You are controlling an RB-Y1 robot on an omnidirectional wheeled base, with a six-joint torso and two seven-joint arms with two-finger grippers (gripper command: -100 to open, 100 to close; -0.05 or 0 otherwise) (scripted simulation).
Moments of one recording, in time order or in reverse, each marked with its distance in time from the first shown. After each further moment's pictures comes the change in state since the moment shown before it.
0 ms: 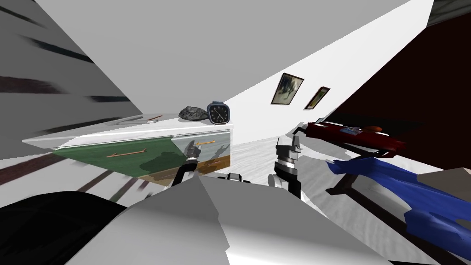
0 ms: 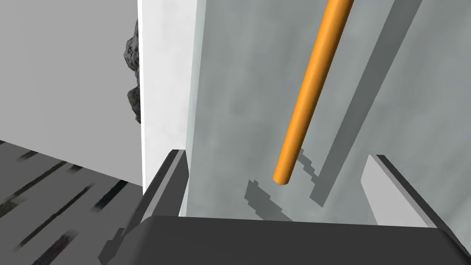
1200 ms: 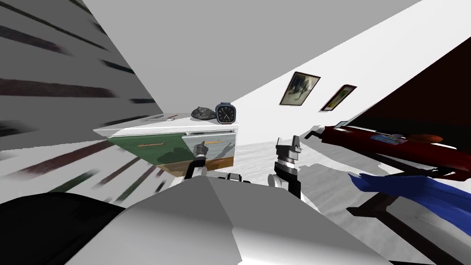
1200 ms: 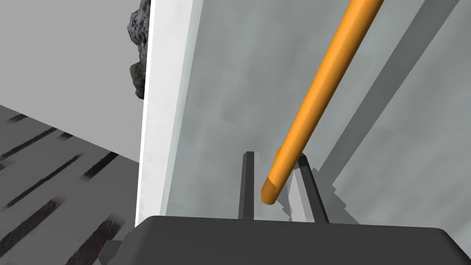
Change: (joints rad) left arm -0.101 -0.046 -0.088 0.083 0.079 -0.017 -0.061; right arm 0.000 0.000 0.000 0.000 0.000 0.000 0.000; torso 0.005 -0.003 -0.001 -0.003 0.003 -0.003
